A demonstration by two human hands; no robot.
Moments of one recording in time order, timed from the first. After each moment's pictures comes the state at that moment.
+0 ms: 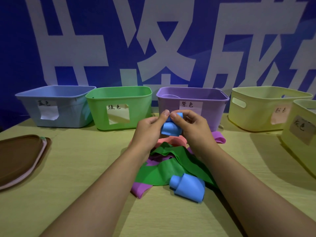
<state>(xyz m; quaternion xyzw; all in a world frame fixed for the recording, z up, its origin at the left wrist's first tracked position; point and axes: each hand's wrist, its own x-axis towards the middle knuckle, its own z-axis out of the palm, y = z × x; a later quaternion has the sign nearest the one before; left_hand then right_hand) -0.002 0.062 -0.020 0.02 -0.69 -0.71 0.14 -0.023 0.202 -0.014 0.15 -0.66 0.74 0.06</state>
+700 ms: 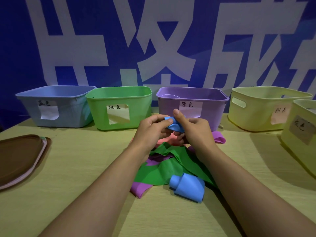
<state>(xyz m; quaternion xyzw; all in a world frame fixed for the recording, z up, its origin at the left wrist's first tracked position) 0.001 0.062 -0.017 -0.01 -0.68 -0.72 0.11 -0.013 0.203 -0.009 0.07 -0.71 0.70 0.05</state>
